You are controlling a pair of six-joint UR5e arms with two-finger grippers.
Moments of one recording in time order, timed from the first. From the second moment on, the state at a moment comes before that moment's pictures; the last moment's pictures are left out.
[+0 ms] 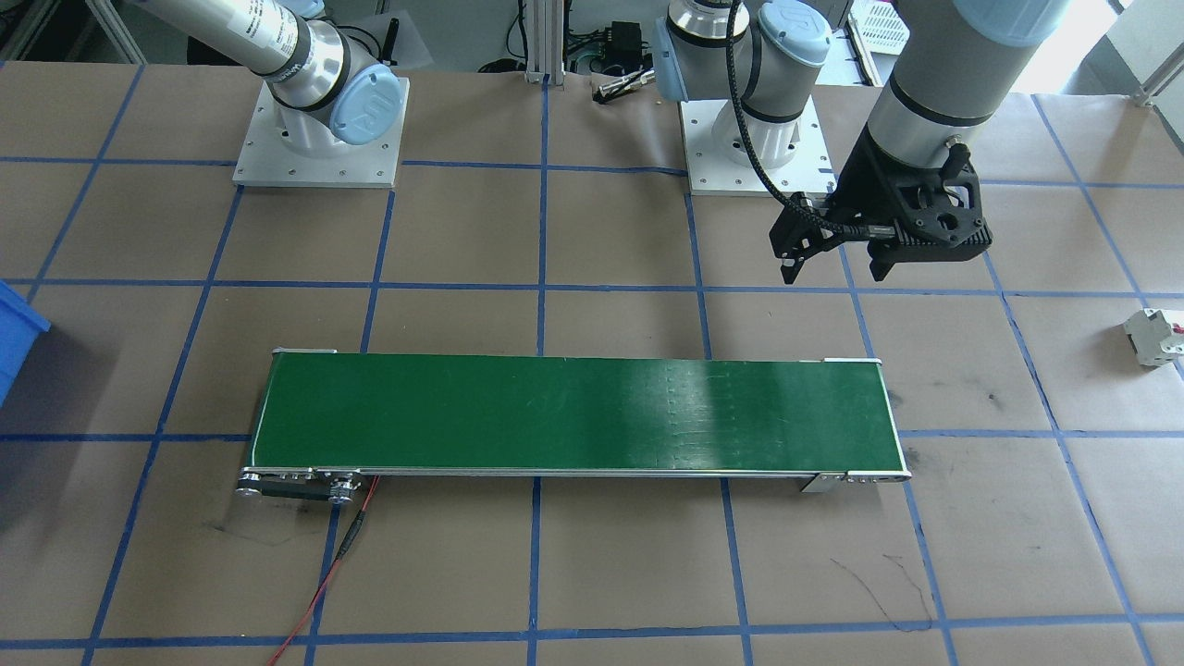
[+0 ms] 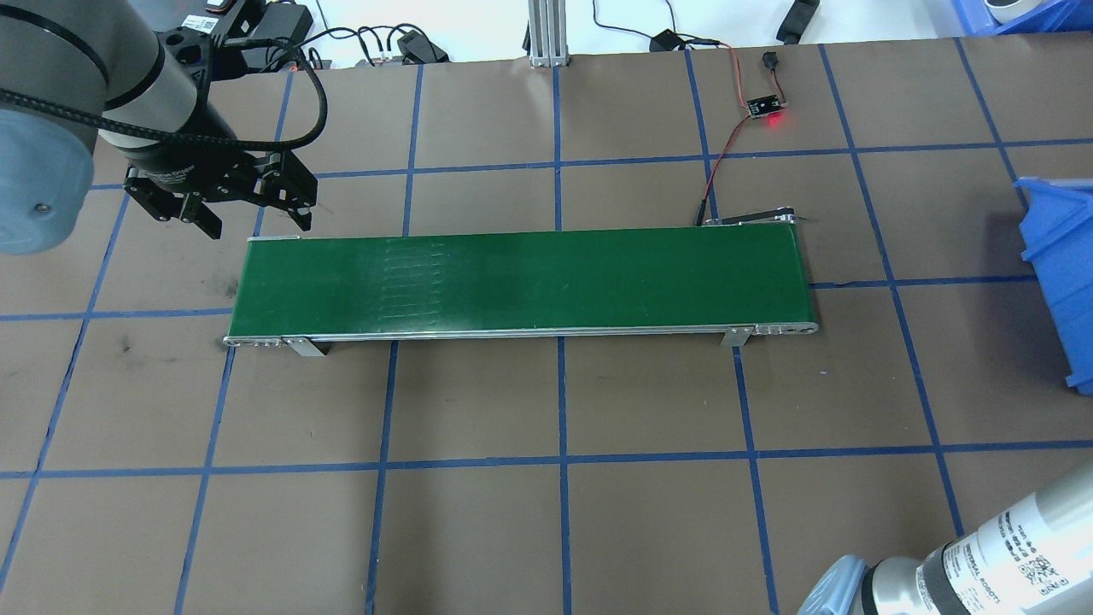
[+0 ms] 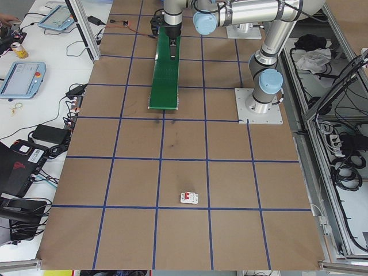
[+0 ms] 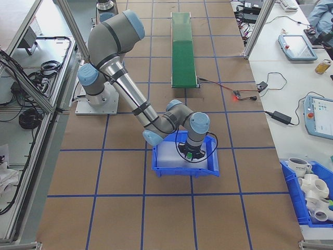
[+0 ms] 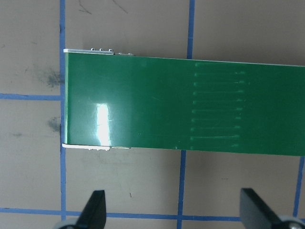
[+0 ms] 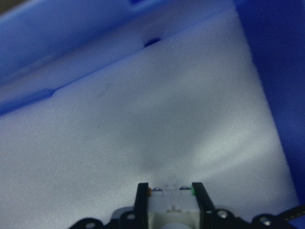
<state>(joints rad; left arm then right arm) -1.48 -1.54 -1.69 -1.44 1.57 0.04 0.76 -1.00 1.57 -2.21 -1.66 -1.95</state>
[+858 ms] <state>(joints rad) -1.48 -1.54 -1.69 -1.44 1.57 0.04 0.76 -1.19 1.58 -2.20 -1.56 -1.87</state>
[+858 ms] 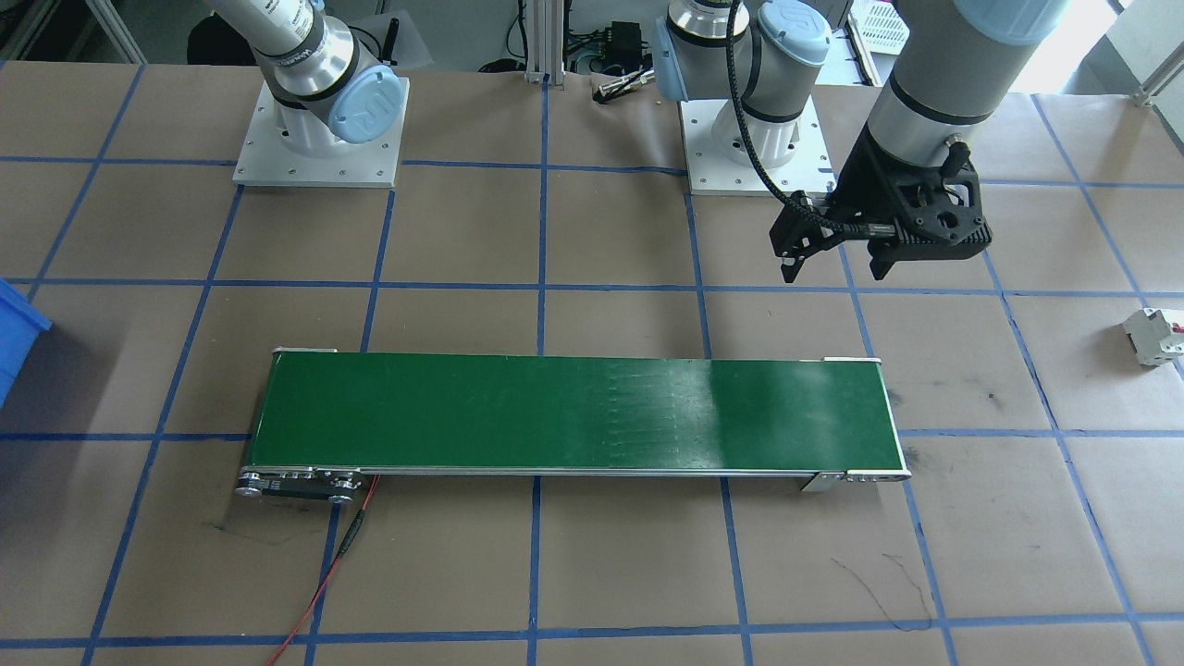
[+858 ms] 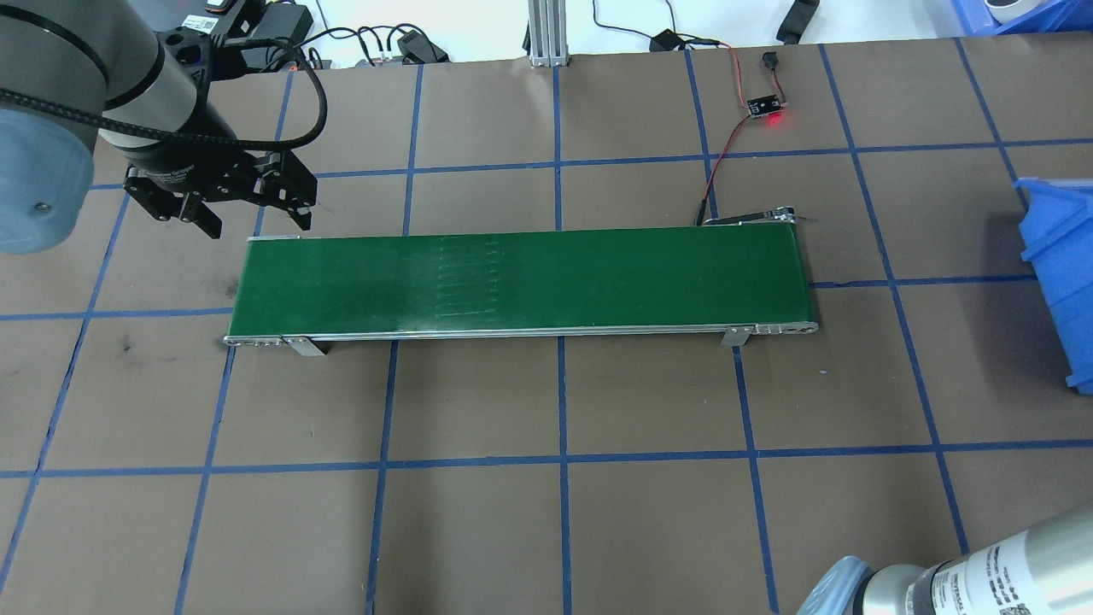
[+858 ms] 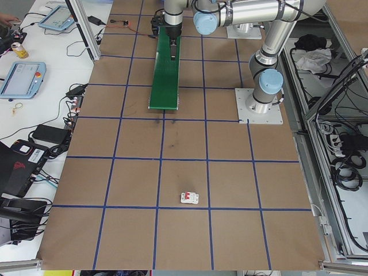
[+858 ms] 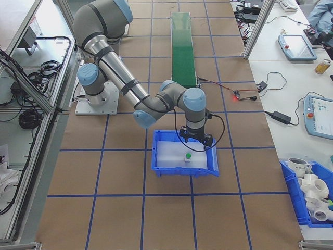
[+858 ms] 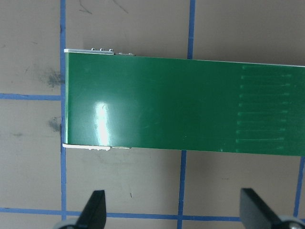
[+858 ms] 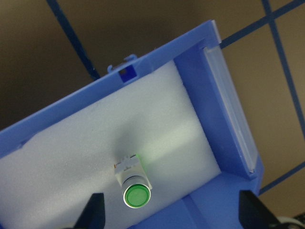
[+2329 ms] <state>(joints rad) -1.48 -1.54 -1.69 -1.43 1.57 0.04 1.30 -1.60 1.58 -1.75 -1.57 -0.39</state>
